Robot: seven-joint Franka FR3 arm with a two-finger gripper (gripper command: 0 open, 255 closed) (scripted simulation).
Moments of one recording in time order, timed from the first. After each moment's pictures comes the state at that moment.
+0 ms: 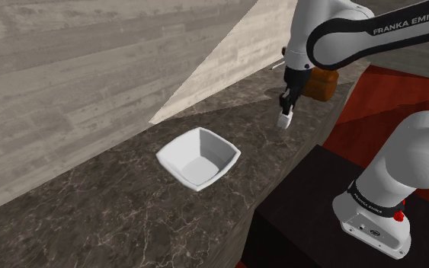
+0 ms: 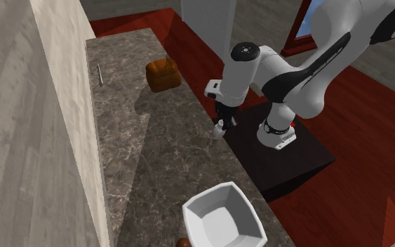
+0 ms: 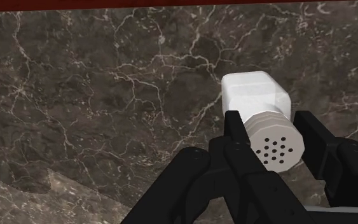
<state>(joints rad) 0.02 -0.67 0.06 -2.68 -0.09 2.00 0.04</state>
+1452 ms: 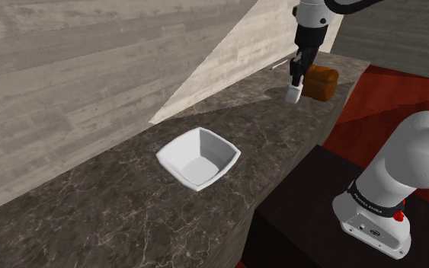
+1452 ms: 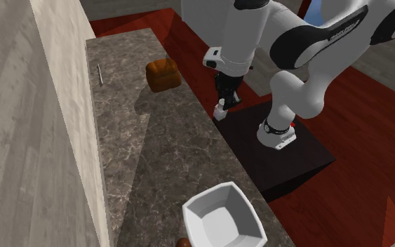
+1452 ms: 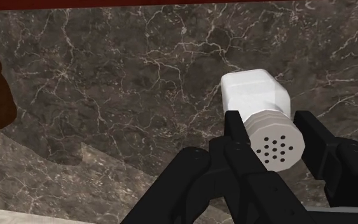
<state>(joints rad) 0.01 -0.70 0.03 -2.42 -0.10 1.73 -0.02</state>
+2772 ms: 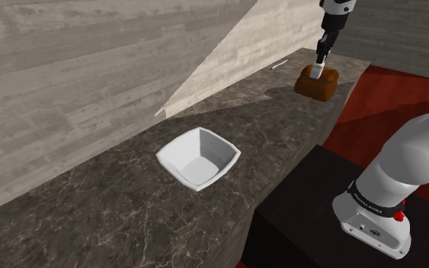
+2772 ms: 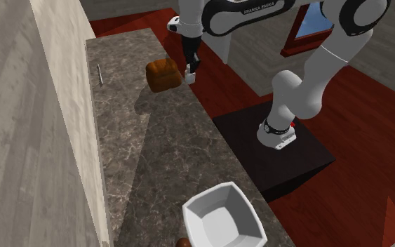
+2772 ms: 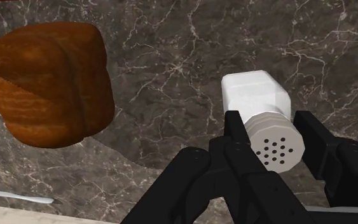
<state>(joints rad) -0.13 -0.39 -0.38 -2.17 -0.25 1.86 -0.48</state>
